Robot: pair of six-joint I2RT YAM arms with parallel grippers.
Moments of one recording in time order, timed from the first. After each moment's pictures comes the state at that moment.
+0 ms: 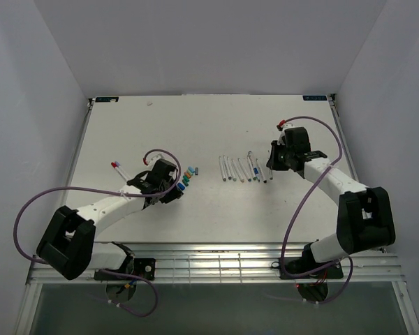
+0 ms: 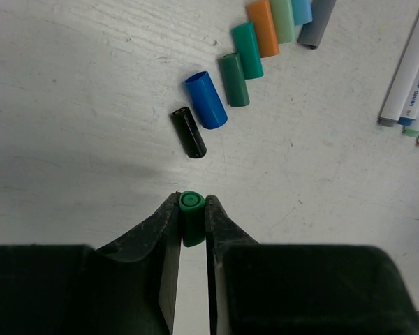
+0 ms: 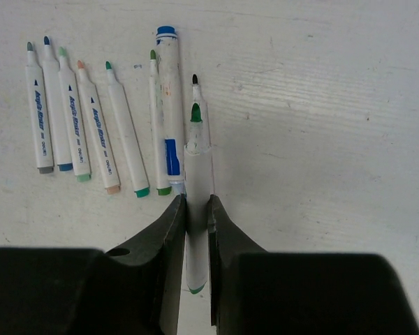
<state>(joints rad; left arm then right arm) -0.57 1.28 0.67 -0.34 -0.16 -0.93 0.25 1.45 0.90 -0.26 -0.12 0.20</state>
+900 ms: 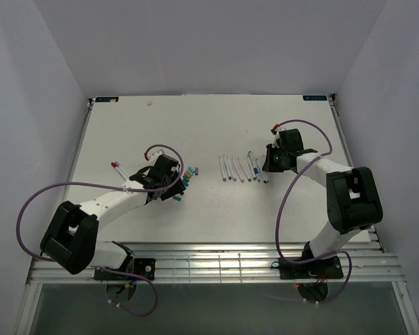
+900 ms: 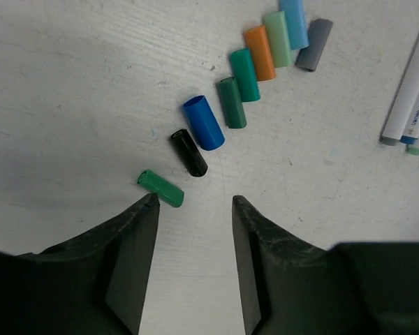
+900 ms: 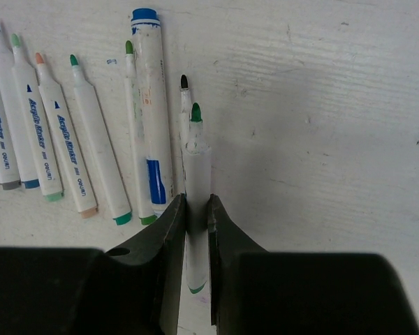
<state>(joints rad) -0.57 1.36 0.71 -0.33 -0.19 -0.92 0.24 1.63 0.92 -0.19 -0.18 0.19</state>
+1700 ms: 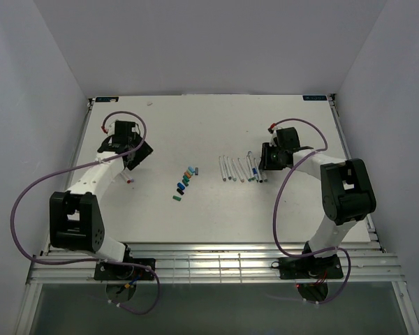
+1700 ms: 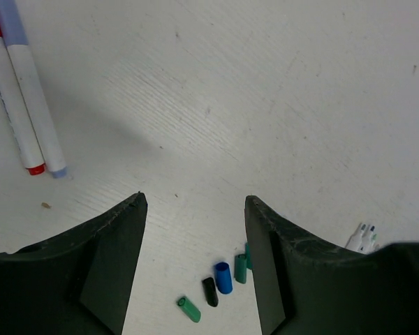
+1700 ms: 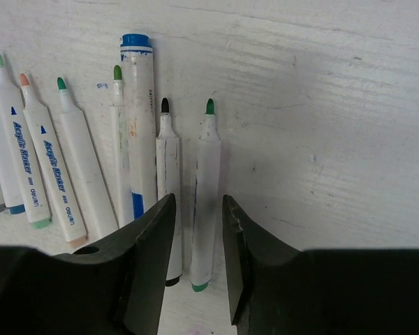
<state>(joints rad) -0.12 1.46 1.04 -0.44 -0.16 -0.77 0.24 1.74 0.98 -0.15 -0.19 0.17</state>
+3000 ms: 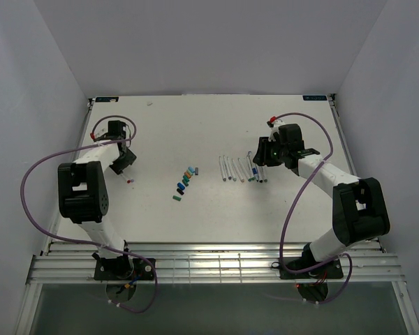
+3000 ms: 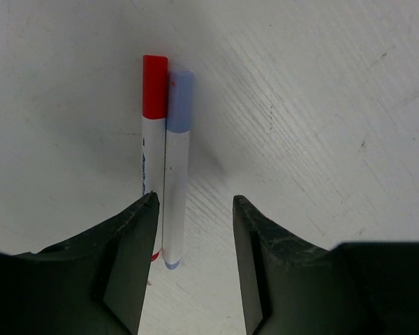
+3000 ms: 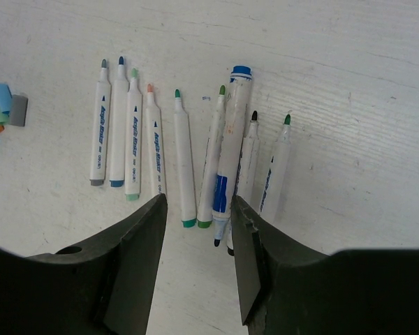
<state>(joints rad) 0.05 1.77 1.16 -0.52 -0.32 -0.73 0.28 1.54 0.93 -0.13 -0.25 0.19</state>
